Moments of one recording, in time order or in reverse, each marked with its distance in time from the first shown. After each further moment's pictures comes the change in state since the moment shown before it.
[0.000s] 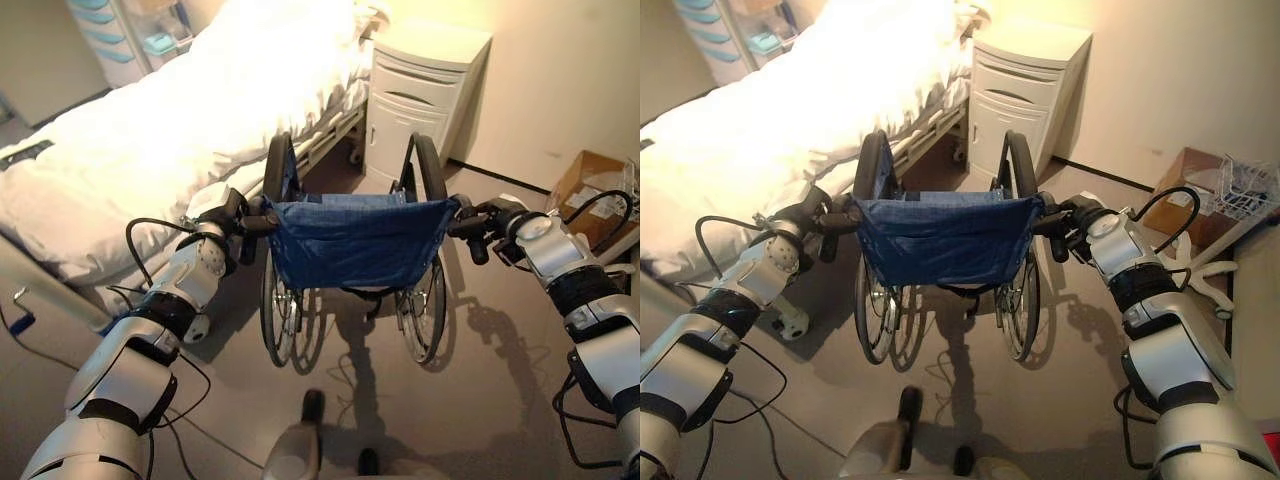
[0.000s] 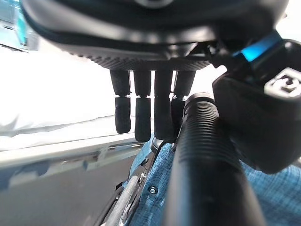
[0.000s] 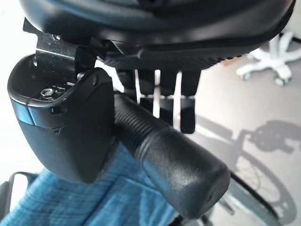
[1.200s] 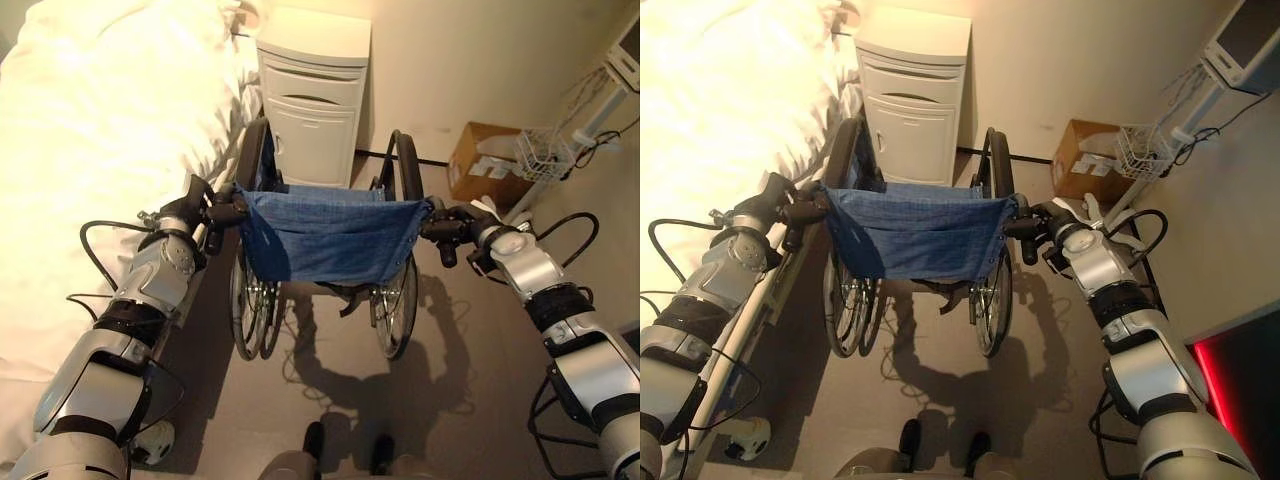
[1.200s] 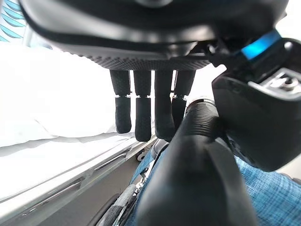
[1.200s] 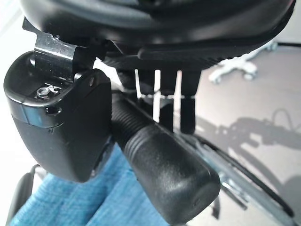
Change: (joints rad) left arm 0.029 0.064 0.109 -0.047 0.046 0.005 0.051; right arm 0.057 0.085 -0.082 -0.012 0.056 -0.107 -0.052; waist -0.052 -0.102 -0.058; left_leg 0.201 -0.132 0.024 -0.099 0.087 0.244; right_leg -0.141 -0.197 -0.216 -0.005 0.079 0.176
